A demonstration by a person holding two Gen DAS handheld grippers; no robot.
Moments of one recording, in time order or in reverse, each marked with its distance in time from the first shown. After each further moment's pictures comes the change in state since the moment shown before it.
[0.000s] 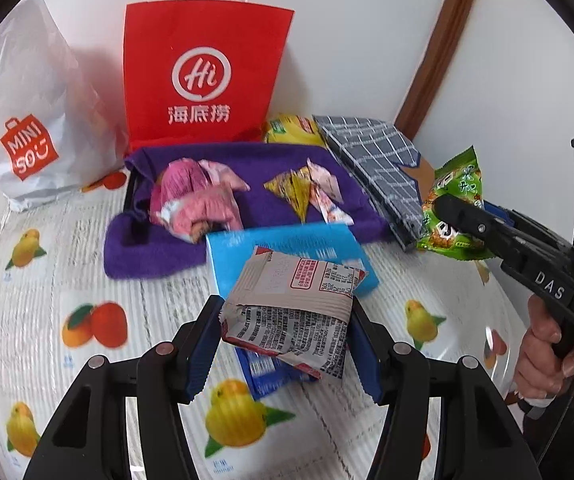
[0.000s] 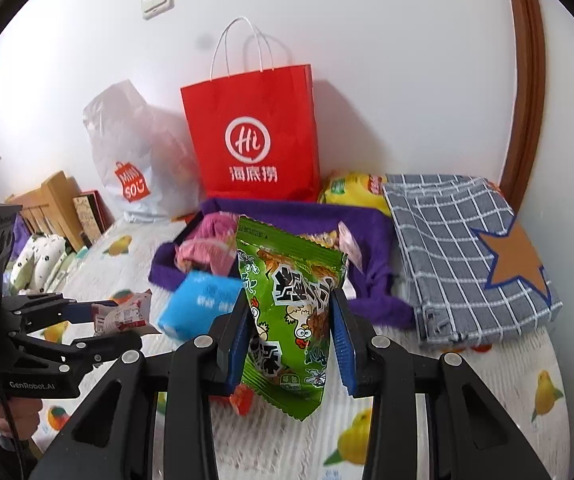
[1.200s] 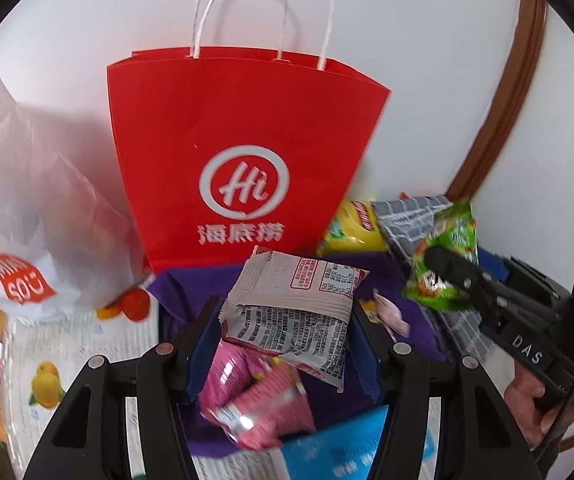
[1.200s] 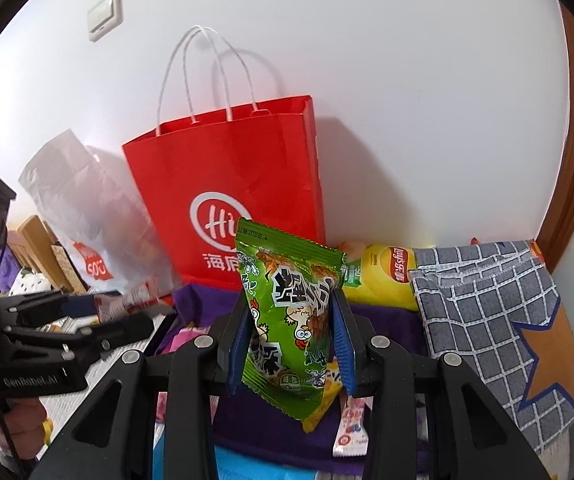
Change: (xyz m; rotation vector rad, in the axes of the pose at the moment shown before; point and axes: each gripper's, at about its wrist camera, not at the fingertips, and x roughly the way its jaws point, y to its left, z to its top) left arm 0.064 0.056 0.161 -0.021 -0.072 0.087; right arm 0.128 -0.011 0.124 0.039 -0.020 -0.002
